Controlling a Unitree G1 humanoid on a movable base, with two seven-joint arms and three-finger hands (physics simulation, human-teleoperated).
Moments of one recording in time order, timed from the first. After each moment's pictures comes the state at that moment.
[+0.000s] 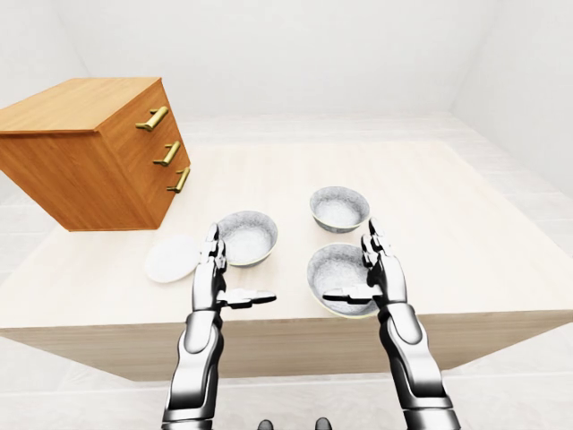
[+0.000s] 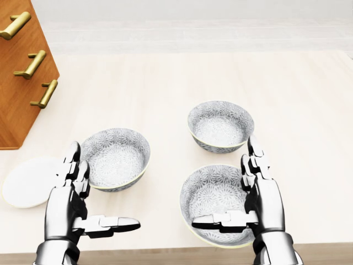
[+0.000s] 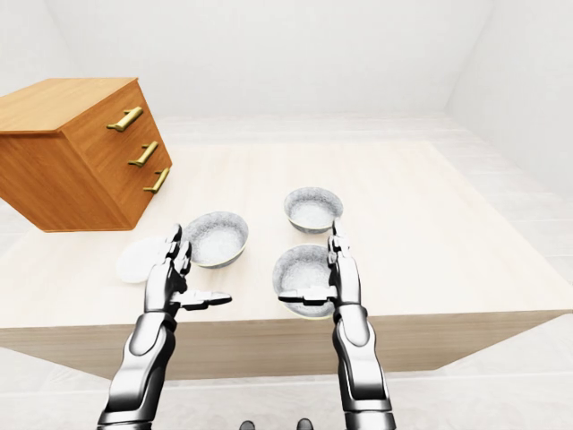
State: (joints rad) left arm 0.01 -0.02 0.03 -0.04 -0.03 0.03 0.00; right arm 0.00 0.02 -0.02 -0.04 0.02 0.02 0.01
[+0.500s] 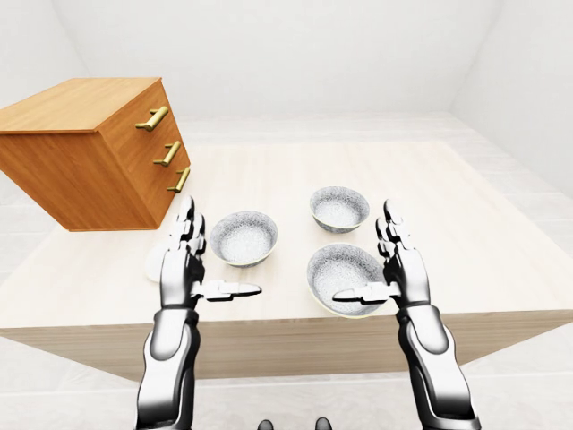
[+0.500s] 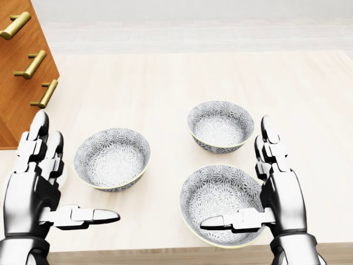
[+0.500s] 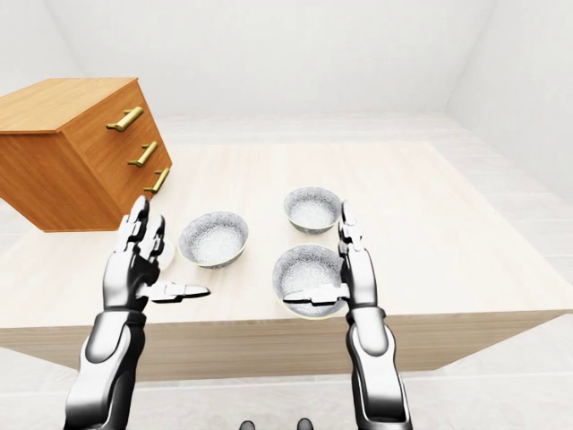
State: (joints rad) left arm 0.04 0.04 0.09 -0.34 -0.06 0.09 -0.06; right arm 0.07 -0.02 -0.02 -0.32 -0.05 0.09 0.06
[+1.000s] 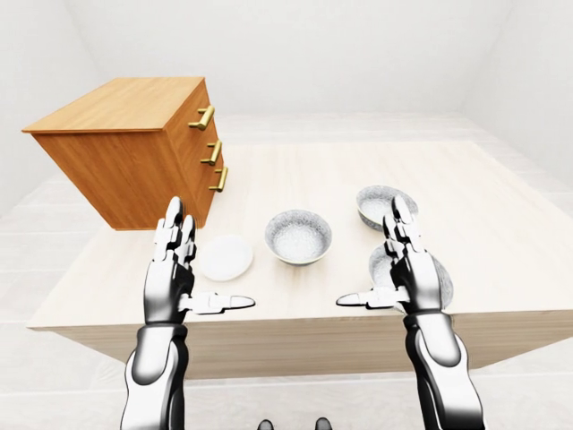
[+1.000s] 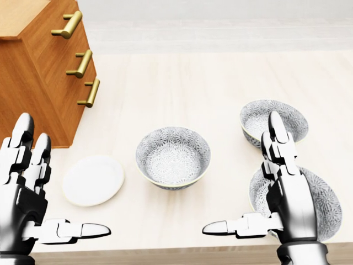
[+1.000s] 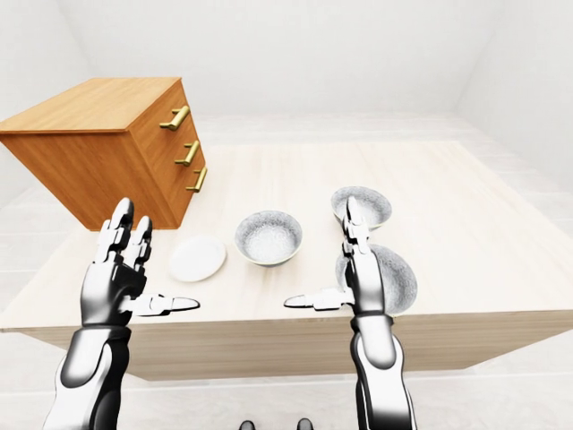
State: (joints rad) left arm 0.15 0.02 0.12 -0.50 -0.05 0.09 -0.12; right arm 0.13 -0.01 -0.01 -0.45 -0.08 0.09 0.07
